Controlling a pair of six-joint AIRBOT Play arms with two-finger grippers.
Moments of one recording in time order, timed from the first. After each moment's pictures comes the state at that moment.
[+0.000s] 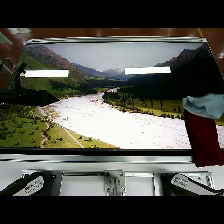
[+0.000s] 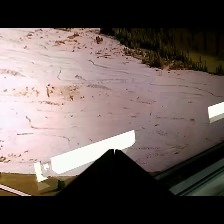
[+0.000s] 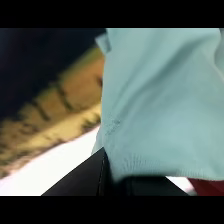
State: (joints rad) left arm 0.19 -1.13 1.08 0.76 -1.26 -1.17; right arm -0.76 -1.32 1.52 -1.24 1.46 1.57
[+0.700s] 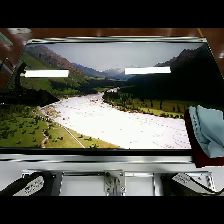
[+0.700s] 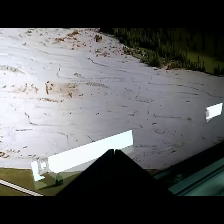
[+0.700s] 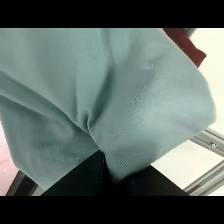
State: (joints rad) left arm 0.19 -1.13 1.08 0.76 -1.26 -1.18; right arm -1.06 -1.24 1.13 -1.56 1.62 1.50
